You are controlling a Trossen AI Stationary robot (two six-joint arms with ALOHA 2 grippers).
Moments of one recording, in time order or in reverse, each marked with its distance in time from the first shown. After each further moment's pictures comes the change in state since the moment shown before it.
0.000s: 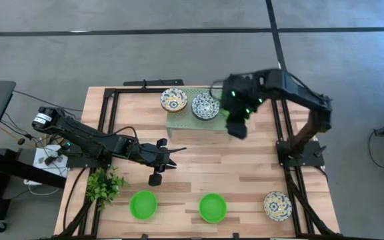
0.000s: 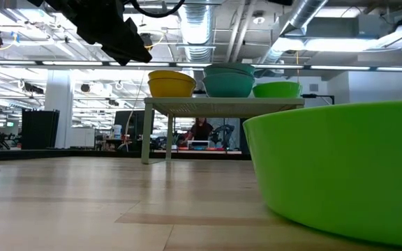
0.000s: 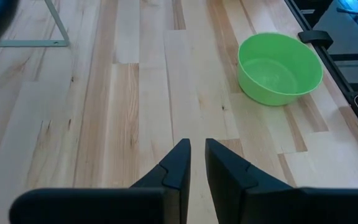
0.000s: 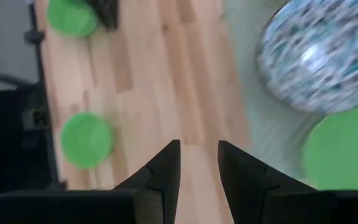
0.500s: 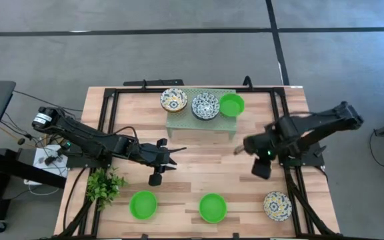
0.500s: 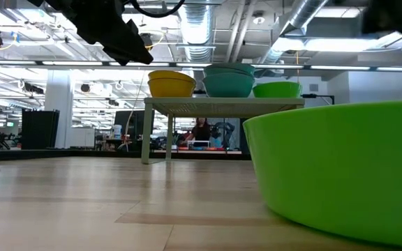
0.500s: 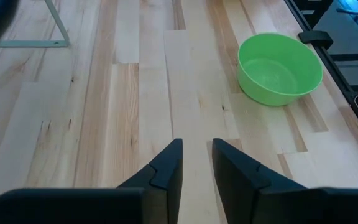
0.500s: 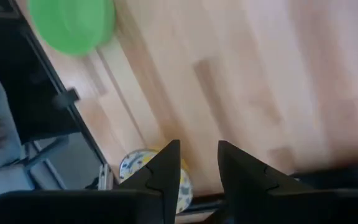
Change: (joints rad) left arm 0.000 0.000 0.000 0.001 0.000 0.000; right arm 0.413 -0.414 -0.874 0.220 -0.052 0.599
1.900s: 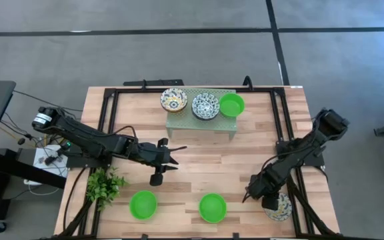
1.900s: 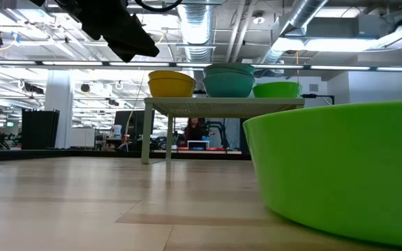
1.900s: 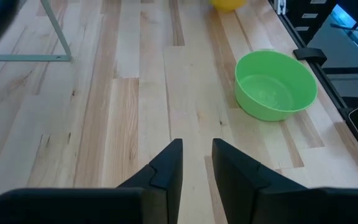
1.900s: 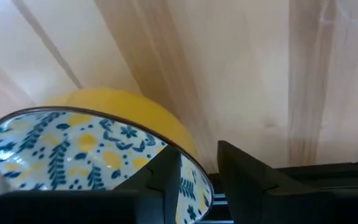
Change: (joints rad) left arm 0.002 0.000 0.000 0.051 0.000 -0.004; right arm 0.435 0.278 -0.410 0.398 -0.156 0.246
